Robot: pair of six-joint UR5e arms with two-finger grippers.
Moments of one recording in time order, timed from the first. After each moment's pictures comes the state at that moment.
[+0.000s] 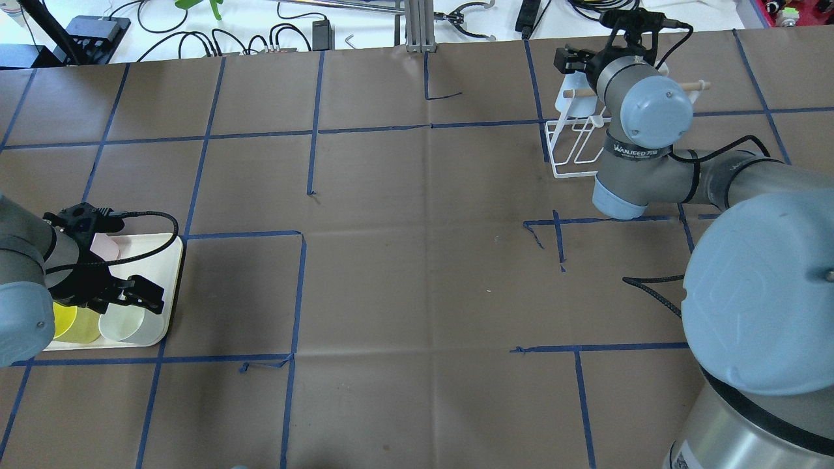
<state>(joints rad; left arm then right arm) -1.01 -1.46 -2.26 -1.04 1.61 0.60 1.48 -1.00 1.82 -3.46 -1.52 0.07</state>
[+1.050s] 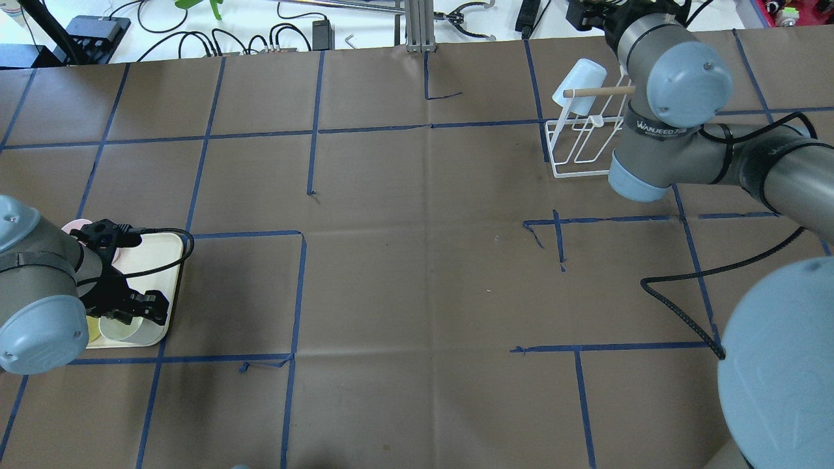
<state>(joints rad) -1.00 -1.53 -2.32 -0.90 1.64 0.60 1.49 -1.17 1.81 -3.42 -1.52 0.09</state>
